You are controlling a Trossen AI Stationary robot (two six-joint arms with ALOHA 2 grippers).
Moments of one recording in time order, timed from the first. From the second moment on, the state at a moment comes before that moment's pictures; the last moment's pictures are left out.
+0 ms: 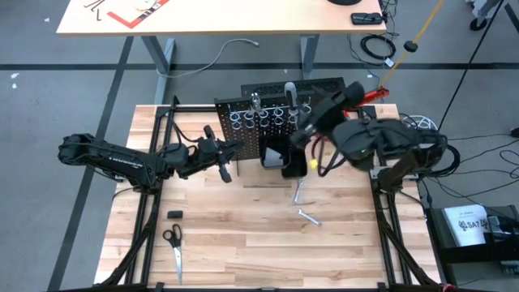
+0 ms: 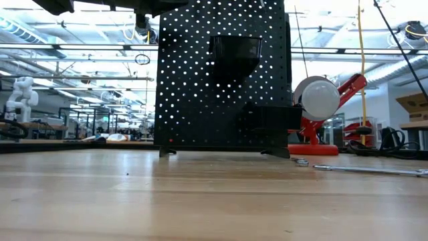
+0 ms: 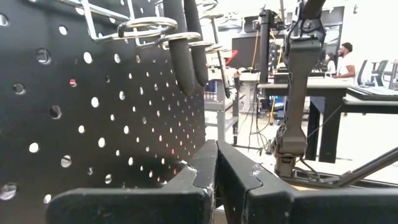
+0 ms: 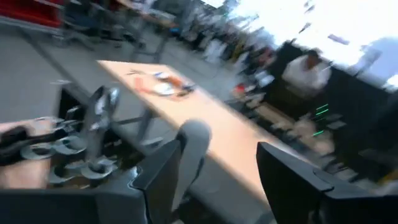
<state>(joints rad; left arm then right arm) -0.07 1.13 0.60 0.70 -0.41 0.12 0.27 1.66 2.23 -0.88 1.28 -0.07</state>
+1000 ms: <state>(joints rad) -0.07 1.13 0.60 0.70 -0.41 0.12 0.12 1.75 2.23 -0.88 1.30 0.12</state>
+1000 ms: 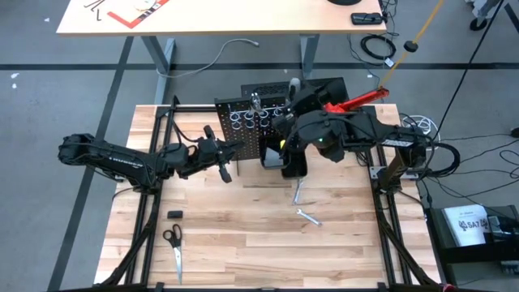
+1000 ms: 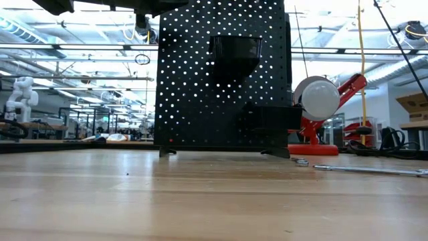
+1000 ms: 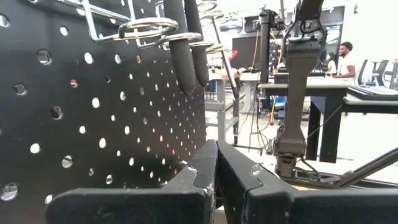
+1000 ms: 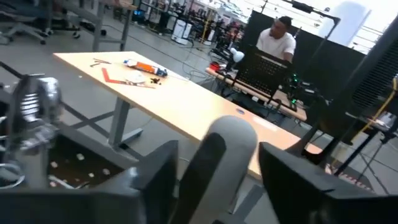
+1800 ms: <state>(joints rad) -0.07 1.13 0.60 0.70 -0.42 0.12 0.20 1.75 2.23 -0.59 1.37 -0.14</state>
